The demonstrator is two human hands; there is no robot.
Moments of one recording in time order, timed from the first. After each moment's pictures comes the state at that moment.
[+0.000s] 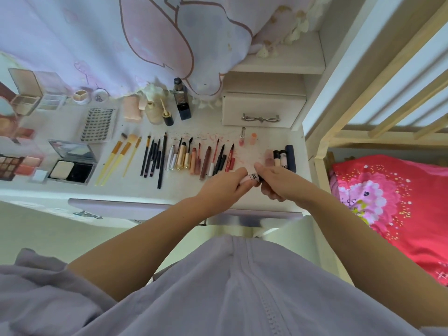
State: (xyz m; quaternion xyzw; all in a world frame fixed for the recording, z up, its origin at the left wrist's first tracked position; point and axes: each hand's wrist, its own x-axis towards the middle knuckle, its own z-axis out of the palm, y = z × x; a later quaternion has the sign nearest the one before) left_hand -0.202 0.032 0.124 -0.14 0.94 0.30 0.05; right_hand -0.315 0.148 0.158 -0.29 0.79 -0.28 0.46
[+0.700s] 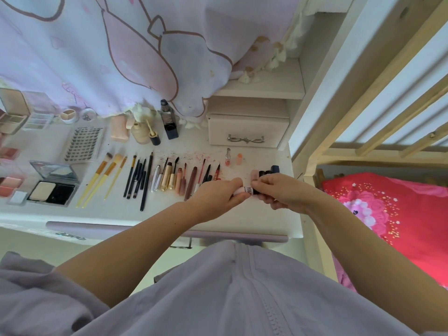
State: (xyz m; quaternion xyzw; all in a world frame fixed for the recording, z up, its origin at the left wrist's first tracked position) left_hand -0.241 0.023 0.138 -0.09 0.97 0.23 0.07; right_hand -0.370 0.157 0.169 -0.24 0.75 -0.33 0.53
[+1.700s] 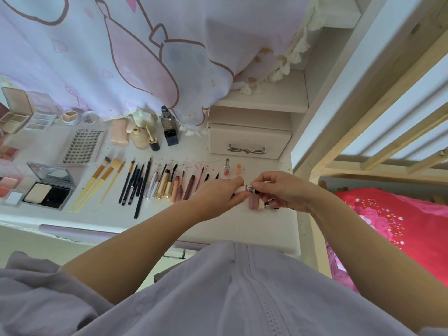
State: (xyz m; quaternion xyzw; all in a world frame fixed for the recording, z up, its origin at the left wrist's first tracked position) left_hand -0.271 0.014 0.137 -0.12 0.97 0.21 0.06; right_hand -0.411 0.142 0.167 -0.22 0.71 -0.37 0.56
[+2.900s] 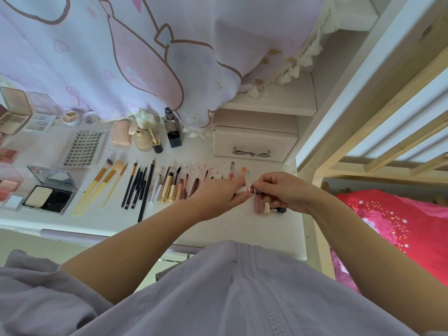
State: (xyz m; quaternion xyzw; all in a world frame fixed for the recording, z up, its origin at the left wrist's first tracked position) left_hand -0.272 -0.004 0.139 -0.11 0.97 0.19 0.07; right_hand -0.404 0.124 0.171 -0.23 0.72 -0.36 0.55
